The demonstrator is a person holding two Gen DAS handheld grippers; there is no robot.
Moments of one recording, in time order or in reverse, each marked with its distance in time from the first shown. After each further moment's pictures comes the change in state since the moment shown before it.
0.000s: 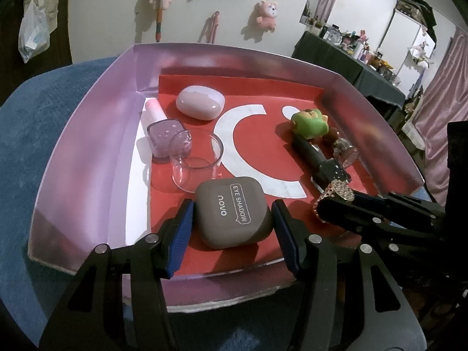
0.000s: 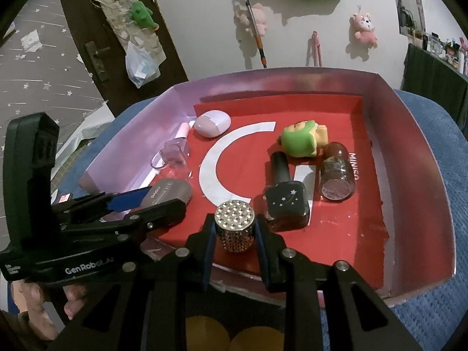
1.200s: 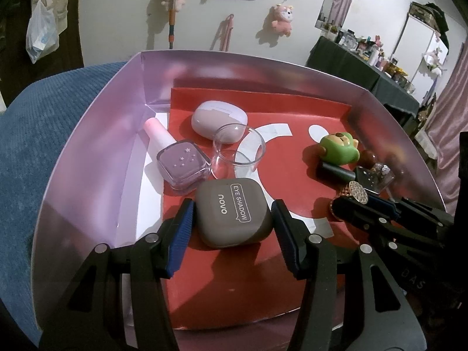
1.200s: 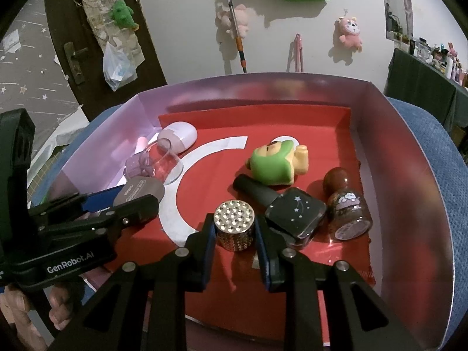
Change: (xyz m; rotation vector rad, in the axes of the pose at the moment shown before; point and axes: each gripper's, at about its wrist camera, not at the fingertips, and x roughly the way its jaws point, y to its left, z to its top) left arm 0.025 0.008 0.024 -0.030 -0.018 0.064; right arm 0.025 -0.015 0.024 0.004 -0.013 -0.113
